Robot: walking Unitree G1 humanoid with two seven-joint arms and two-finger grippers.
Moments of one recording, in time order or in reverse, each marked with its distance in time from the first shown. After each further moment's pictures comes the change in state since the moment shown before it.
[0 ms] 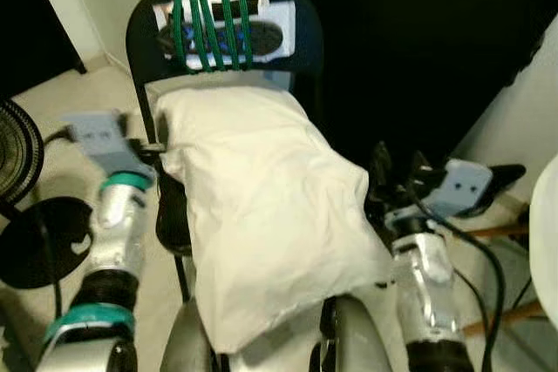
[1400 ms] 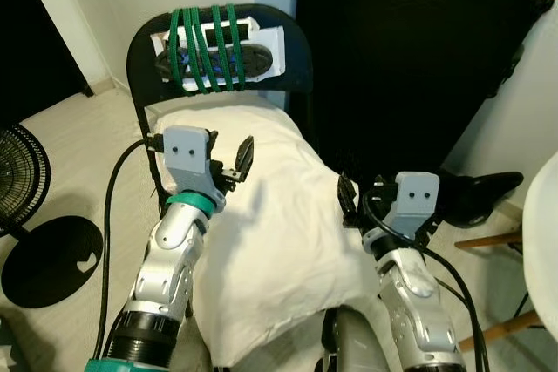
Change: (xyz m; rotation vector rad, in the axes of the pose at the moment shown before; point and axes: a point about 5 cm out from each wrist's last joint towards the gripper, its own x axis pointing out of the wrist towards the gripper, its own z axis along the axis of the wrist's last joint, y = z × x) left arm -0.019 -0.064 0.002 -0.004 0.135 -0.202; right arm -0.018 0.009 -0.023 -0.099 0.227 0.040
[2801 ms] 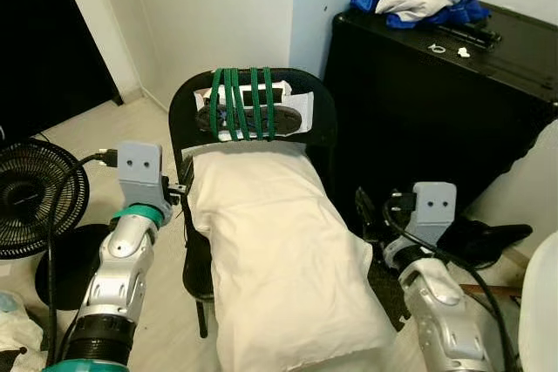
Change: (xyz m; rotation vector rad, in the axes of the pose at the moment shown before) left arm -0.023 0.071 -0.027 0.154 0.162 0.248; right arm -0.011 -0.031 -0.020 -0.034 0.153 -0.014
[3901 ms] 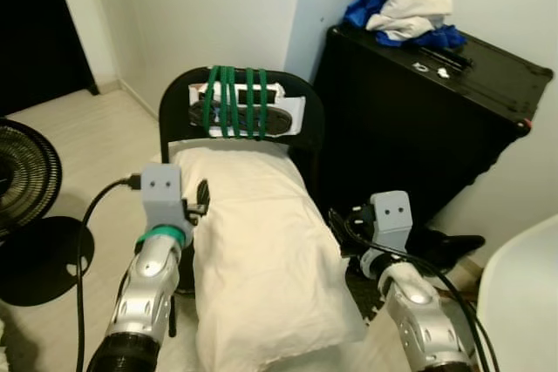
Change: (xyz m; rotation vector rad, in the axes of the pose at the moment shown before) left arm -0.023 -0.026 -0.038 -0.066 0.133 0.045; right arm 0.008 0.015 -0.021 -0.108 0.096 0.097
